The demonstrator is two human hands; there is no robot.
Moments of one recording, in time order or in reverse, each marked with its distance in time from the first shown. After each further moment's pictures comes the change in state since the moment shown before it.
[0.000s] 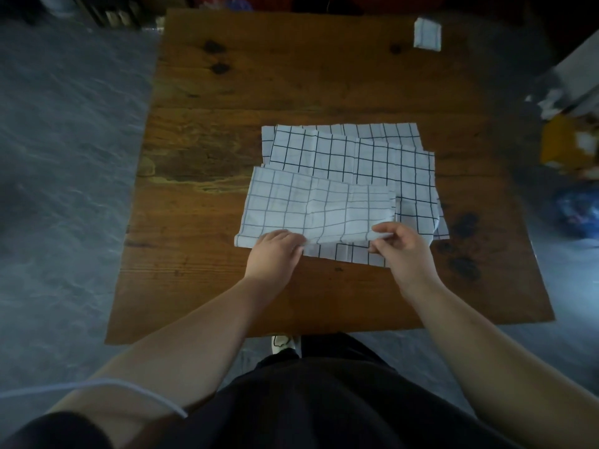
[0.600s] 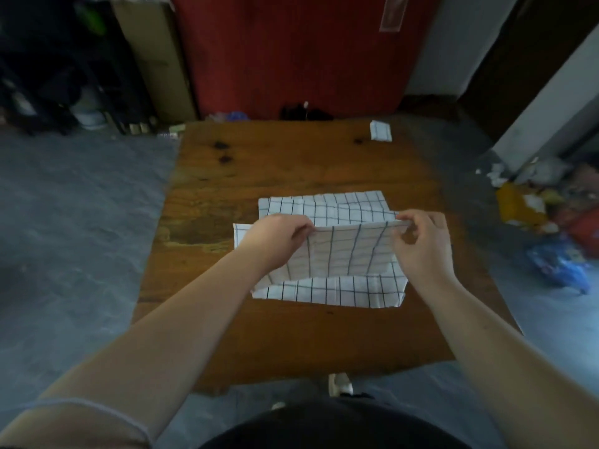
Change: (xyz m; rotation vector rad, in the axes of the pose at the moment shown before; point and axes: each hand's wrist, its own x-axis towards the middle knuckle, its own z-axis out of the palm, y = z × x) left_hand 0.020 0.094 -0.156 0.133 -0.025 0.229; right_hand -0.046 -0.082 -0.060 -0.365 0.417 -0.406
